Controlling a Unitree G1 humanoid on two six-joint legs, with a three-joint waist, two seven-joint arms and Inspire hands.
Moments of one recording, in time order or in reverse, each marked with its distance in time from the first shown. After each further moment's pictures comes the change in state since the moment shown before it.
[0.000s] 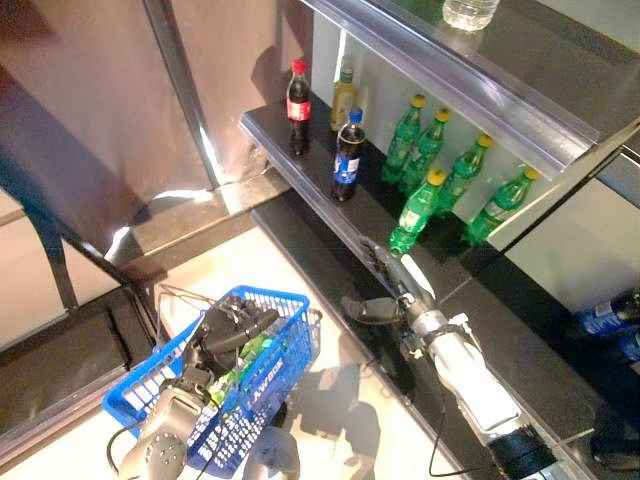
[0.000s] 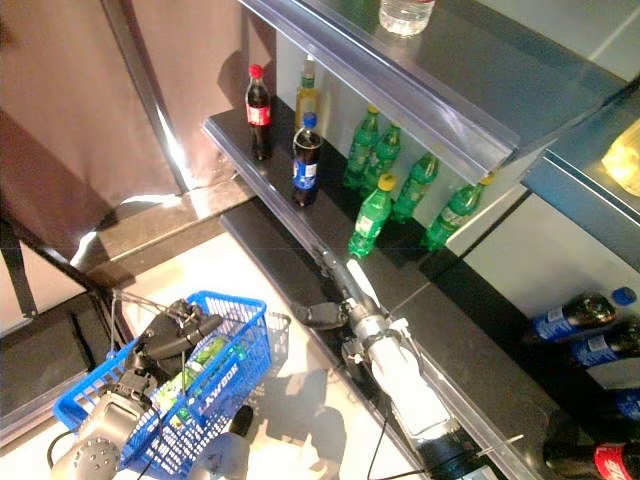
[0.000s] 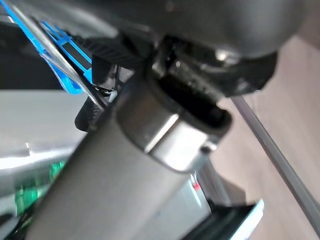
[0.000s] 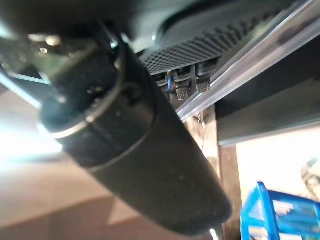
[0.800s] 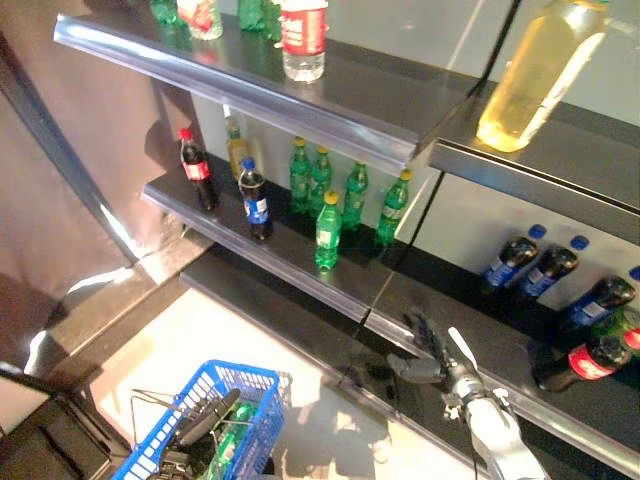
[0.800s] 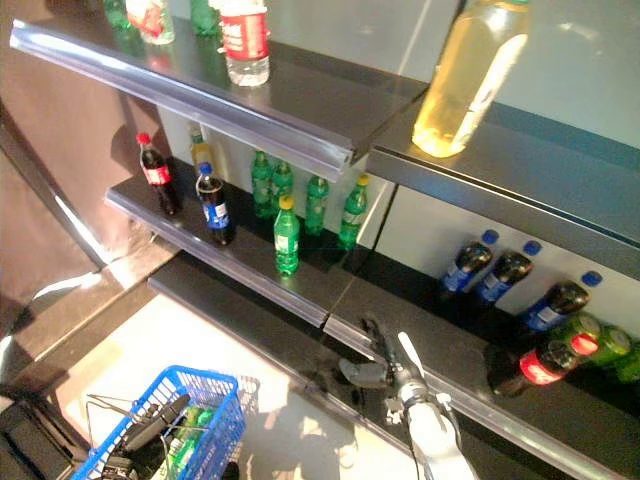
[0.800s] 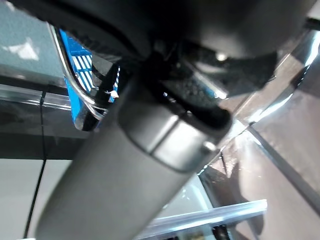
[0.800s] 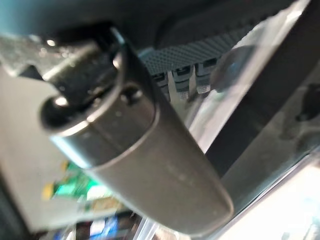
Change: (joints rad) left arm 0.067 -0.053 0.097 0.512 -0.036 0.002 -0.001; right arm 0.228 0.026 -0.169 0.298 0.040 -0.085 0.016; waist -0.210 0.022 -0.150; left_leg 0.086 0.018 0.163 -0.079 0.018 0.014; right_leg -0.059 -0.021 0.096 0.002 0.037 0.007
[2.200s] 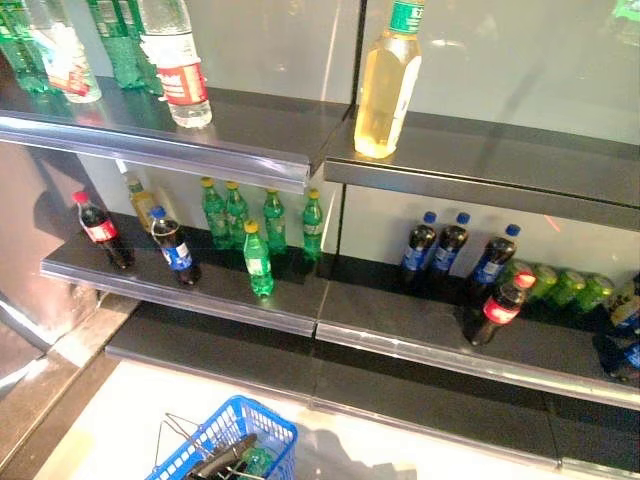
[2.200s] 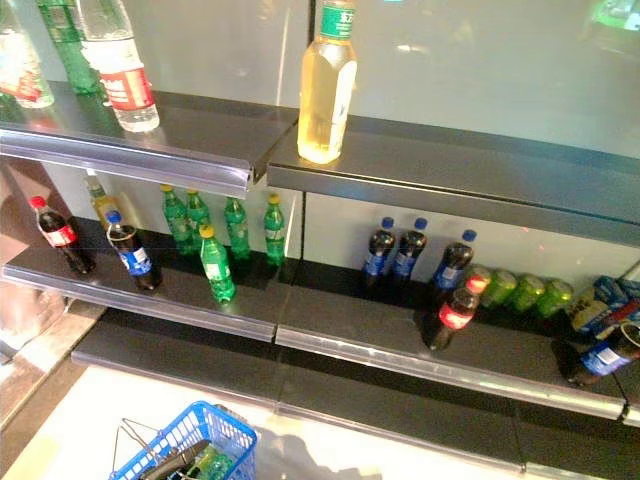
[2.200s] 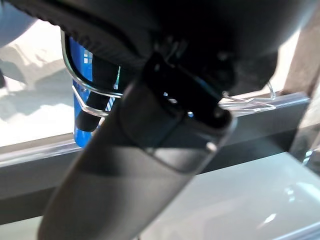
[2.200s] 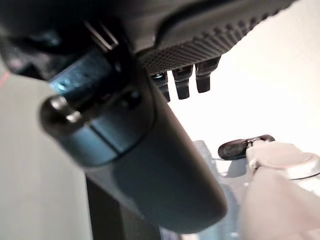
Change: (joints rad) left arm -0.126 0.017 -0.093 0.377 0.153 0.043 -0.009; right arm -0.023 0.060 -0.232 0.868 0.173 0.040 -0.057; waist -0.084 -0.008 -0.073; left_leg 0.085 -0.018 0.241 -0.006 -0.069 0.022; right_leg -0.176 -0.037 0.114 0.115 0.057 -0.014
